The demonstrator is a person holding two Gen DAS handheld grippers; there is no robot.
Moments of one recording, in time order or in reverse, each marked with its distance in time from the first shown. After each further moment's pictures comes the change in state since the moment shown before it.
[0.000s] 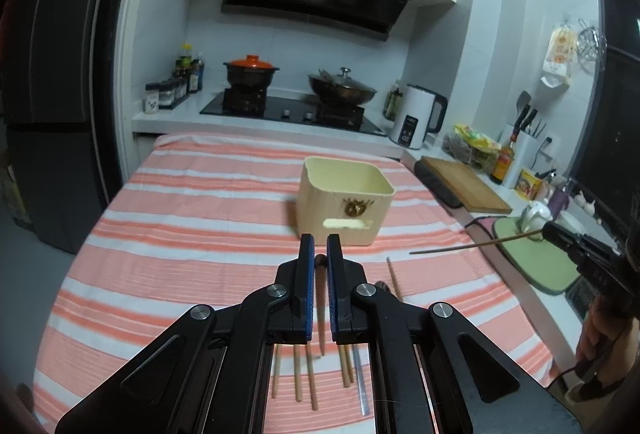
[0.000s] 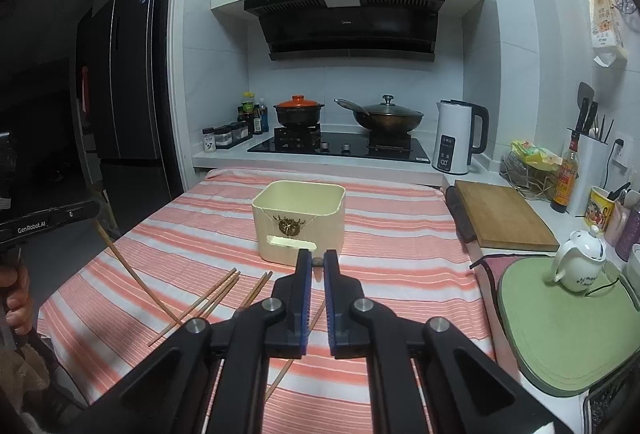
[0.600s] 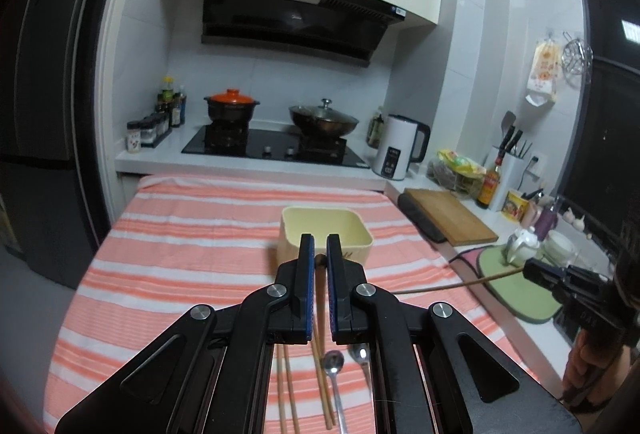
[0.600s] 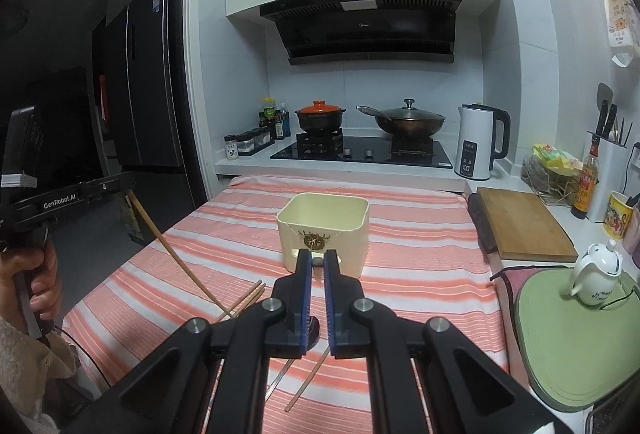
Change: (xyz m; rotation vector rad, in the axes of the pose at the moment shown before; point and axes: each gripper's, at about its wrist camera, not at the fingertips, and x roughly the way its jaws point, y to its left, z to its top) left arm 0.000 -0.023 0.060 0.032 -0.085 -0.052; right arm -0.002 0.004 0.028 0.002 -0.009 0.082
